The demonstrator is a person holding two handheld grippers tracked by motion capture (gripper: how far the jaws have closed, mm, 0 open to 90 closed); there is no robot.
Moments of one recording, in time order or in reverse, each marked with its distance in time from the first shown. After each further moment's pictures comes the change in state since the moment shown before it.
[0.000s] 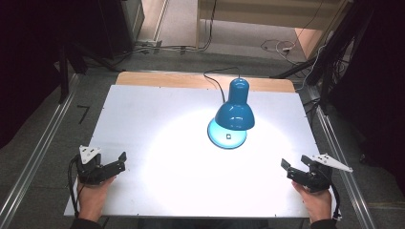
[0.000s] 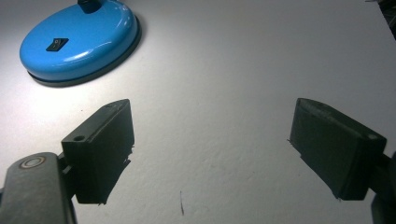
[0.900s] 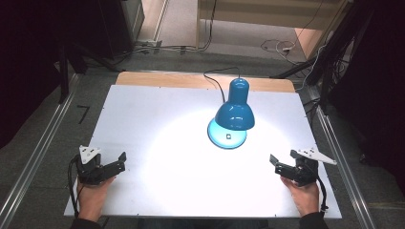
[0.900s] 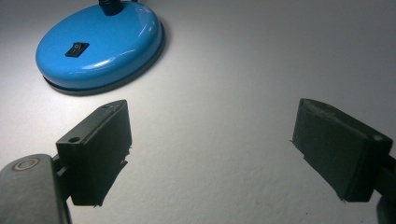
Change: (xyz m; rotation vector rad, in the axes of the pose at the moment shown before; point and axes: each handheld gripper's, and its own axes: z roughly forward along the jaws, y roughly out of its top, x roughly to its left) left arm 0.001 0.000 0.000 0.002 0.001 -0.002; right arm 0.025 0.010 0.022 0.003 0.020 -0.045
